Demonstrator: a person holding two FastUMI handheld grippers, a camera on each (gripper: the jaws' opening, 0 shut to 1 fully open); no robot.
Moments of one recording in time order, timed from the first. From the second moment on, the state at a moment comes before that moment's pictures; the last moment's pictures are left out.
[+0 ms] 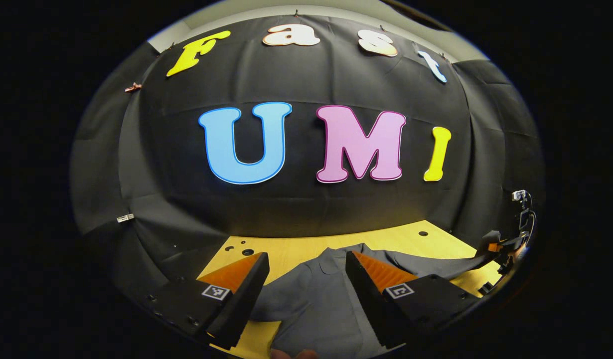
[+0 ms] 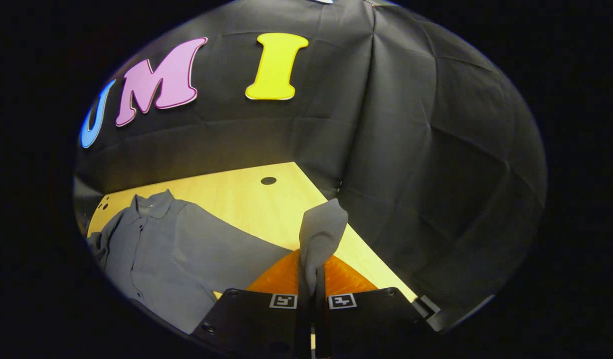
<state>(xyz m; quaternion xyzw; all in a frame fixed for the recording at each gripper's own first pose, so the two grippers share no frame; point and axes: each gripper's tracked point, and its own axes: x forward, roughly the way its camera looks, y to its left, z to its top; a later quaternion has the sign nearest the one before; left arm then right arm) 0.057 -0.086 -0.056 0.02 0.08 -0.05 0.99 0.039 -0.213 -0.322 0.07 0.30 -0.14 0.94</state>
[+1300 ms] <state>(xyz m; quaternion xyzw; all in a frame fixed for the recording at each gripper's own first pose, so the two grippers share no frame) 0.071 0.141 -0.198 0.00 0.14 0.00 0.99 0.104 0.171 -0.231 0.07 0.22 0.06 0.97</state>
